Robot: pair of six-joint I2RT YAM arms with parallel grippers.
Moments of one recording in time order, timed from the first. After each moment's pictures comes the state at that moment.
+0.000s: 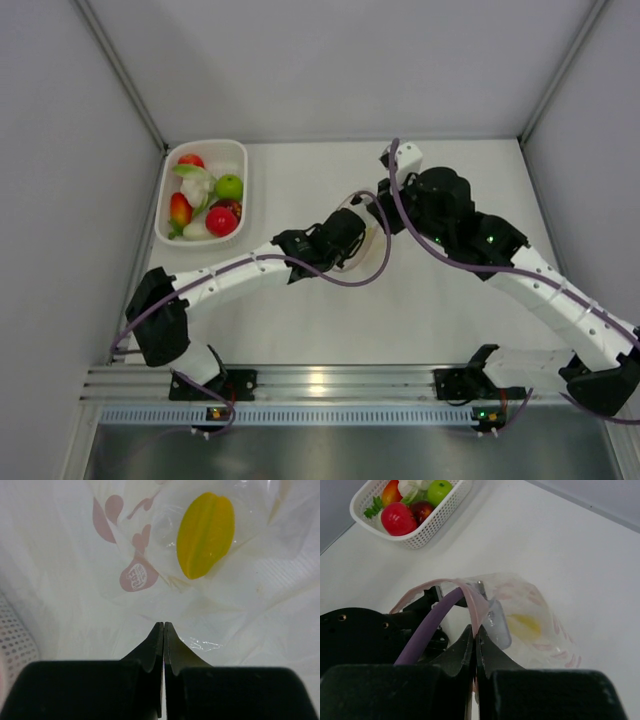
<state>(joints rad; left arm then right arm) -0.97 1.55 1.24 -0.46 -0.43 -0.05 0.81 1.16 1.33 -0.52 0.11 0.12</state>
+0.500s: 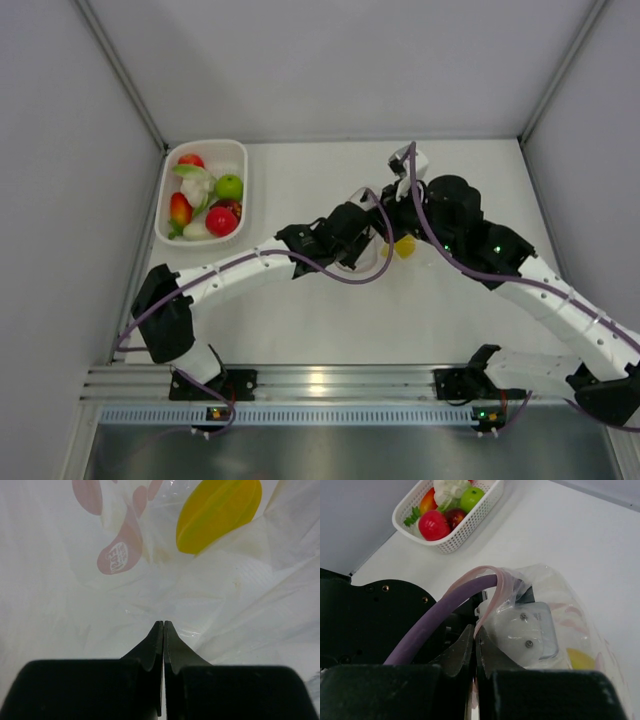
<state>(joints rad) -0.97 1.60 1.32 -0.46 -0.22 -0.11 0.80 1.10 1.25 -0.45 -0.01 0.21</state>
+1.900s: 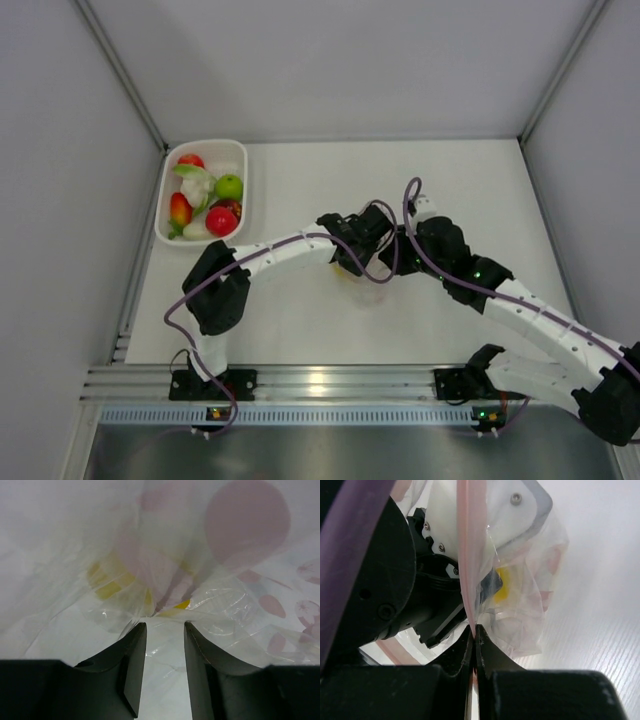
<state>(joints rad) -0.95 1.91 1.54 -0.77 -0.25 -0.32 0.70 1.00 0.78 -0.31 0.01 0.47</state>
